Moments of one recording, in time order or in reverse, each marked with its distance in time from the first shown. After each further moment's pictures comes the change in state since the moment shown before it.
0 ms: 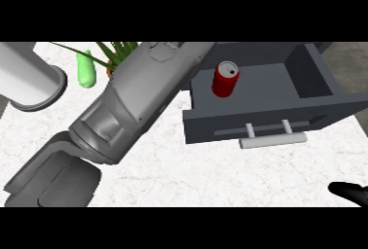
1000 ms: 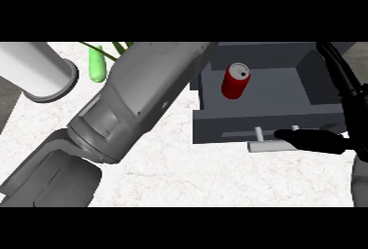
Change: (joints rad) left arm -0.044 0.000 0.009 0.026 0.122 0.023 -0.067; right arm -0.221 -0.133 0.279 0.356 0.585 -0.033 -0.238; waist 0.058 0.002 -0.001
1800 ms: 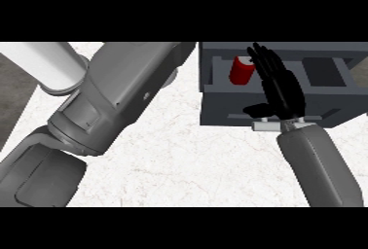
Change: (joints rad) left arm 0.028 0.060 0.028 -0.017 -0.028 -0.062 0.022; right arm -0.246 0.101 0.132 0.668 0.384 -0.307 -0.150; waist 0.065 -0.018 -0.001
